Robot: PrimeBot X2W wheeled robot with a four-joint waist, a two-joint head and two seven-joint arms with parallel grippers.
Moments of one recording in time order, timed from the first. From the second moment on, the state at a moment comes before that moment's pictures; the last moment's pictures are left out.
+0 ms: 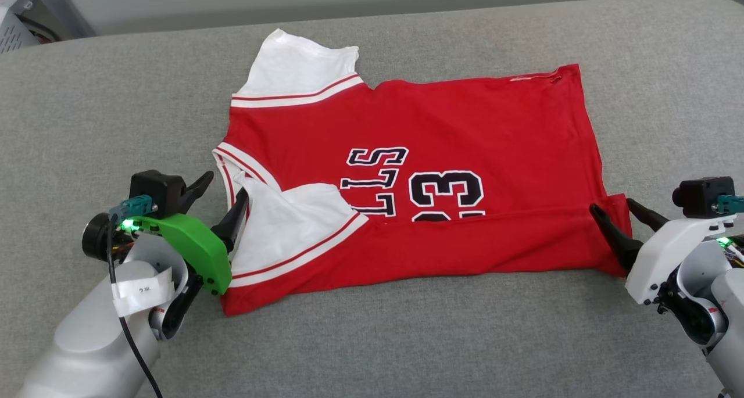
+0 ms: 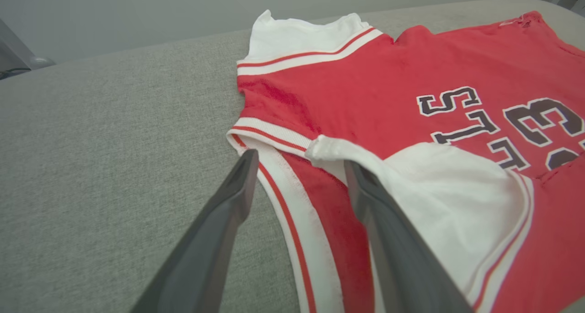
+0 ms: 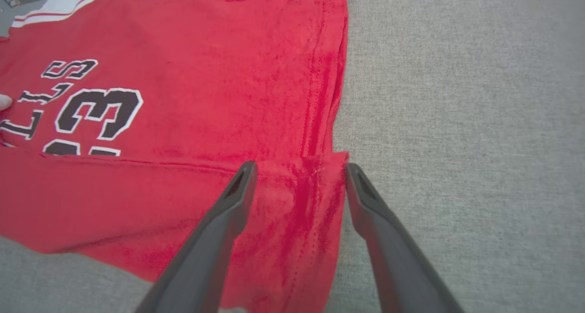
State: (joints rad) left arm -0.59 0.54 -0.74 0.55 -0.79 -0.07 -0.17; right arm -0.44 -0.52 0.49 0.49 0.79 0.13 0.05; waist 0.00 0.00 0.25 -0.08
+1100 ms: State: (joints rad) left arm -0.20 0.60 -0.65 0.07 -0.91 0.41 0.15; right arm -0.07 -0.19 -0.02 -0.08 0.36 0.13 0.51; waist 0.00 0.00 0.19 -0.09
